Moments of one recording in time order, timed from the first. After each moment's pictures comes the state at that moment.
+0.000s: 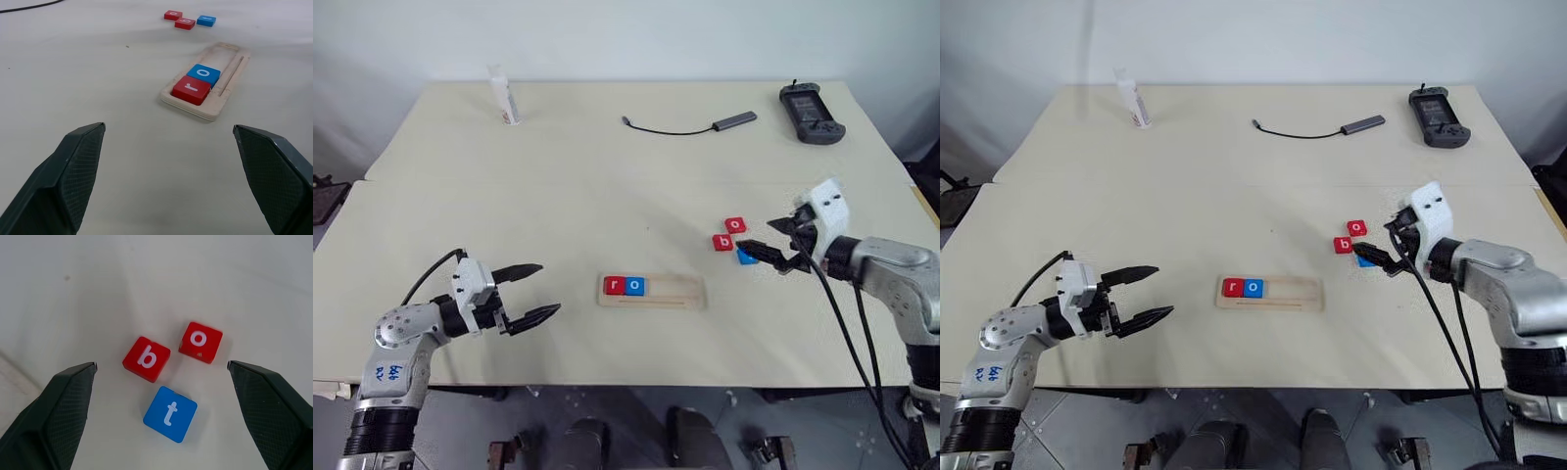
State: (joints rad) left arm -0.10 0.60 0.20 0.00 -0.44 0.07 -1.05; right arm -0.50 -0.81 -0.07 -0.06 0.48 0.87 0.63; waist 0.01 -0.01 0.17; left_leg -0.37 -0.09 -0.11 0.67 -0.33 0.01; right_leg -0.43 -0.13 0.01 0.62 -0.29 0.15
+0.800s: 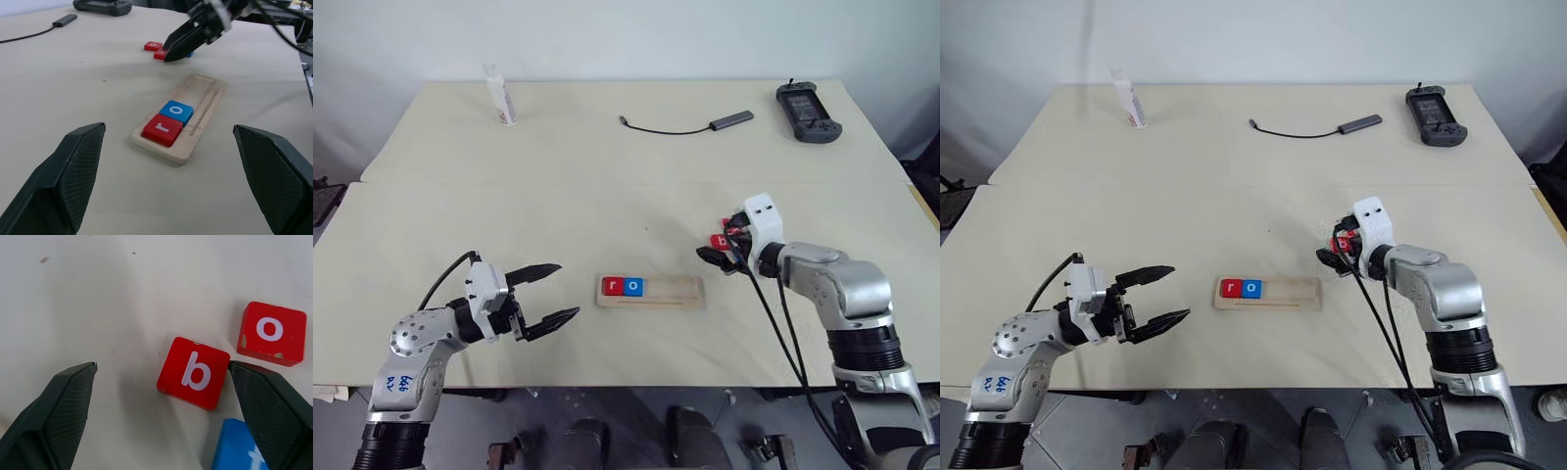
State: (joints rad) left arm -0.06 0.57 0.16 -0.15 -0.47 0.10 -1.01; right arm -0.60 -0.50 0.00 -0.05 0.34 1.03 0.38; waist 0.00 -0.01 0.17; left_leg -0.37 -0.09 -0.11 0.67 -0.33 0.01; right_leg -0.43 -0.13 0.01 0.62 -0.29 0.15
